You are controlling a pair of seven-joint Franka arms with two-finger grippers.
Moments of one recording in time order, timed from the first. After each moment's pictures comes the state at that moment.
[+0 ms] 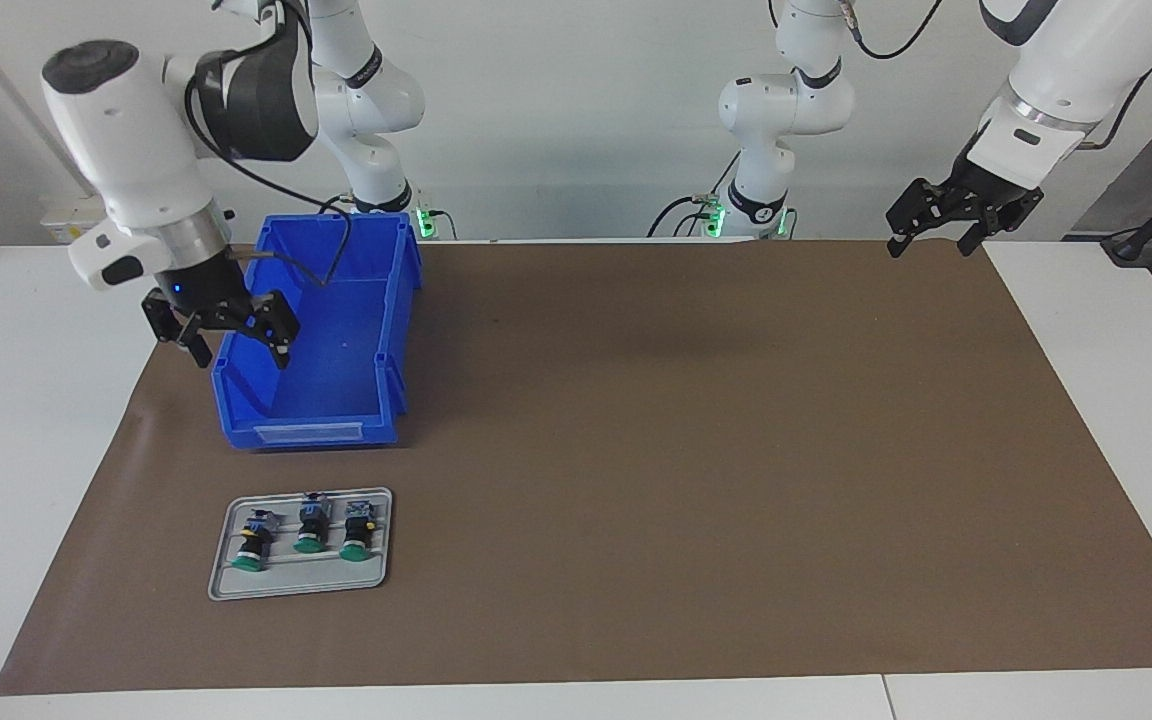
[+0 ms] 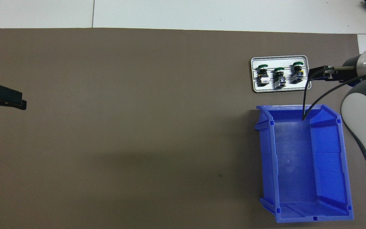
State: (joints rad) left arm -0.06 0.00 0.02 -1.49 -0.06 1.45 -0.04; right arm 0.05 0.15 -0.08 -1.69 0.00 2.03 0.05
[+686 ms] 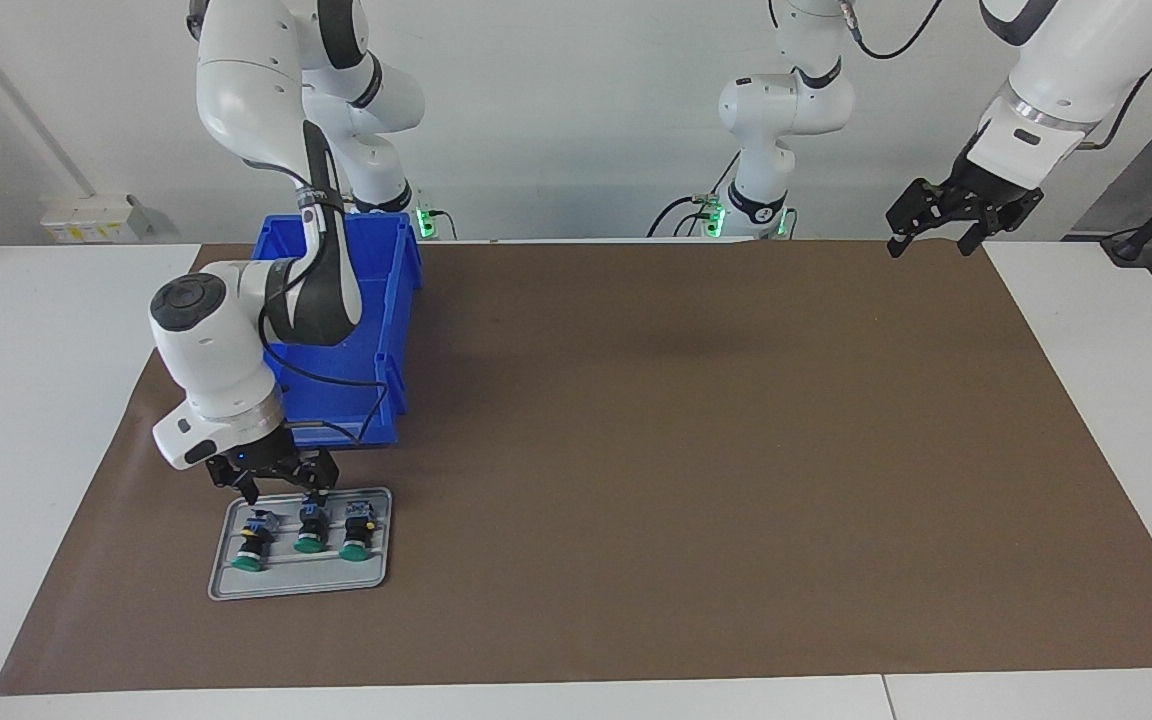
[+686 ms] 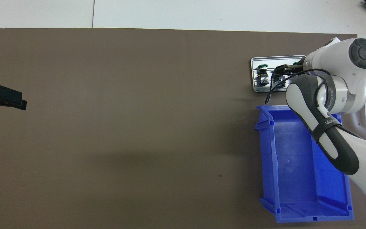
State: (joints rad) left arm -0.06 0.00 0.02 -1.49 -0.06 1.45 -0.04; right arm 0.06 0.45 -0.07 -1.70 0.01 2.36 0.05
